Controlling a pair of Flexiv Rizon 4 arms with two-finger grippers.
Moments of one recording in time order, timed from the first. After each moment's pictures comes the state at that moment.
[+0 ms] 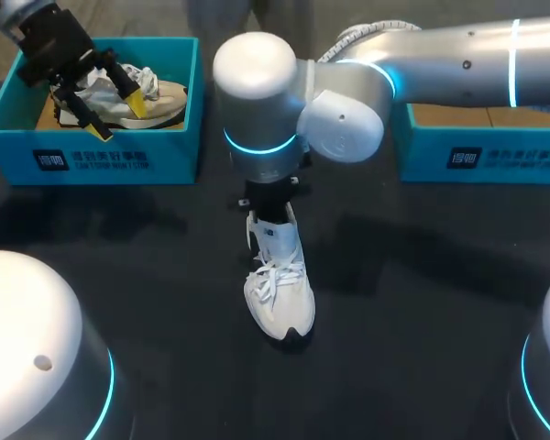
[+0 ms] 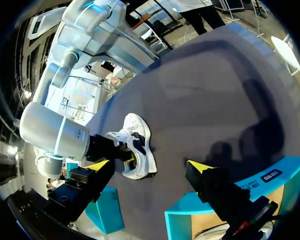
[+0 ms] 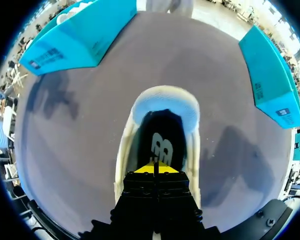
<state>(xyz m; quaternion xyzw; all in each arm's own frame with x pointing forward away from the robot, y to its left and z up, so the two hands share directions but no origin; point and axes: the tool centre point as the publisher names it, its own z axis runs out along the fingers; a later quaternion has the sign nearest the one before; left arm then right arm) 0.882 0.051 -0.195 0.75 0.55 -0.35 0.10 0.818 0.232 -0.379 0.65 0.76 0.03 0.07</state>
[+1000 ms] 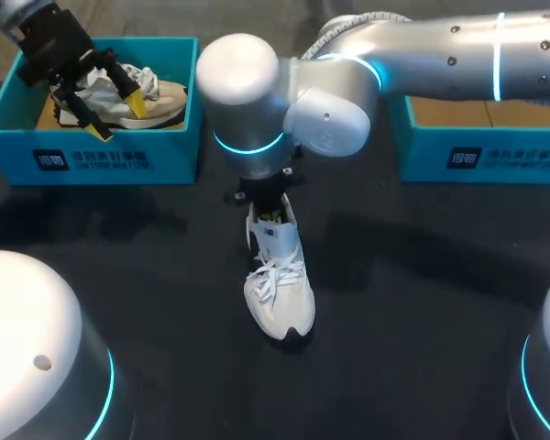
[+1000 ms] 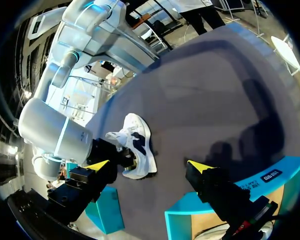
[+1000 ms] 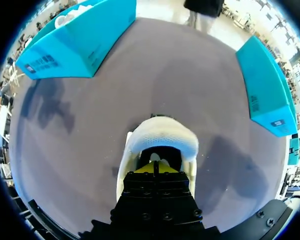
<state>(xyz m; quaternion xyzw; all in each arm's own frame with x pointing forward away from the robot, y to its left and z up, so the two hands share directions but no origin) 0.882 0.051 -0.195 0.75 0.55 -0.35 0.10 0.843 0.233 -0.378 0.64 0.76 0.04 0.12</state>
